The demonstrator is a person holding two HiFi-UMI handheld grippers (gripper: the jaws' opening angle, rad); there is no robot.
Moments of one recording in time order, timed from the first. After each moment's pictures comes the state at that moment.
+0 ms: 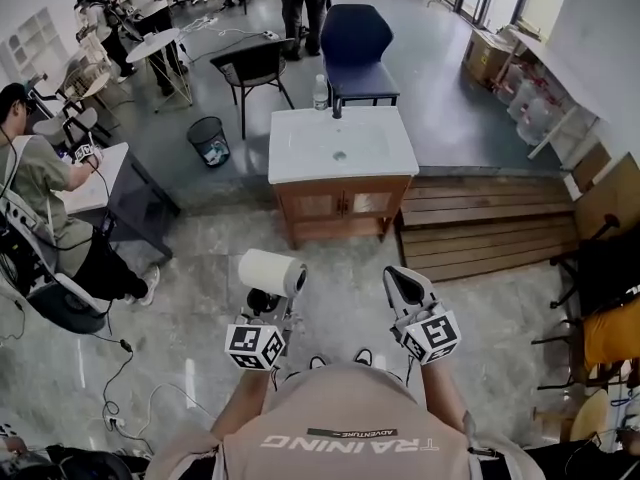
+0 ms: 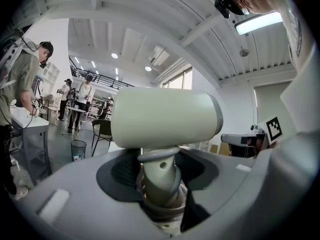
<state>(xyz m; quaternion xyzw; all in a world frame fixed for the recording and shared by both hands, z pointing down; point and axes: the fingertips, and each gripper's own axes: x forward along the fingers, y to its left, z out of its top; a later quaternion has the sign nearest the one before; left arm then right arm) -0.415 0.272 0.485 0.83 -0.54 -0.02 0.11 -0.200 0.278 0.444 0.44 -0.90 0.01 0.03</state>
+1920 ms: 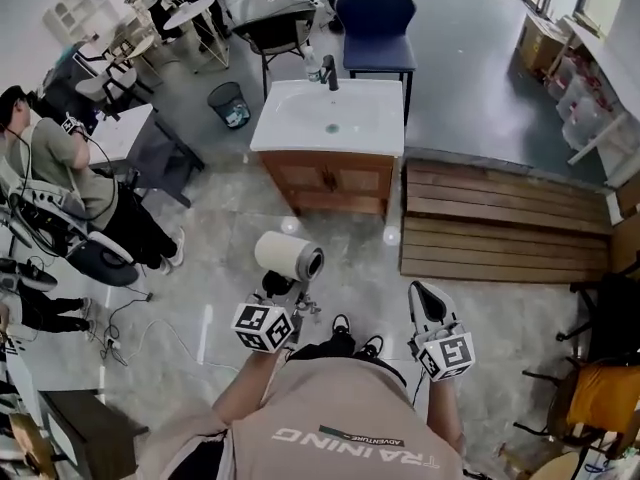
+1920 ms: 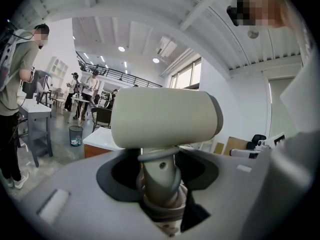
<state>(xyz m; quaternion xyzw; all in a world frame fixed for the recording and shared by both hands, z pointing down) -0.136 0.270 0.502 0.79 -0.59 0.01 0.17 0.107 0.280 0.494 0.40 -0.91 0.09 0.01</state>
